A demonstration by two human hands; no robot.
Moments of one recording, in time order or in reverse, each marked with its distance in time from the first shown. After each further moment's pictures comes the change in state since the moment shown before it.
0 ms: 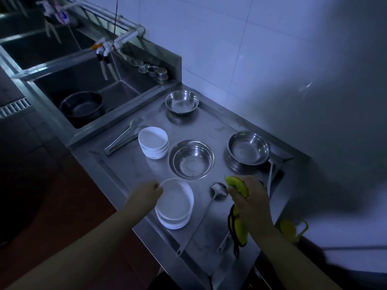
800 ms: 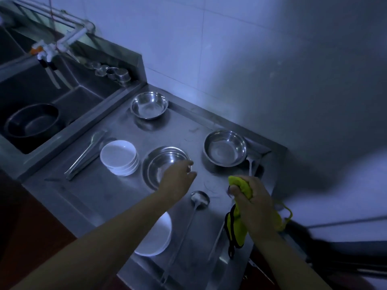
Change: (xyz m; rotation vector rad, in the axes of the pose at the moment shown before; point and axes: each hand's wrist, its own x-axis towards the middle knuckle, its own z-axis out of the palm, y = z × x) left_hand 0.073 0.145 0.045 -0.125 -0.013 0.363; right_hand 0.032 0.038 -0.032 -0.001 0.160 0.195
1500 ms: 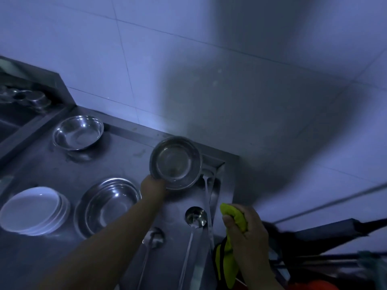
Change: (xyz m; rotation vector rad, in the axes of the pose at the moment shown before) left_hand 0.123 0.048 0.106 -0.421 -0.007 -0.372; right_hand 0.019 0.052 -0.060 -0.067 0.313 0.176
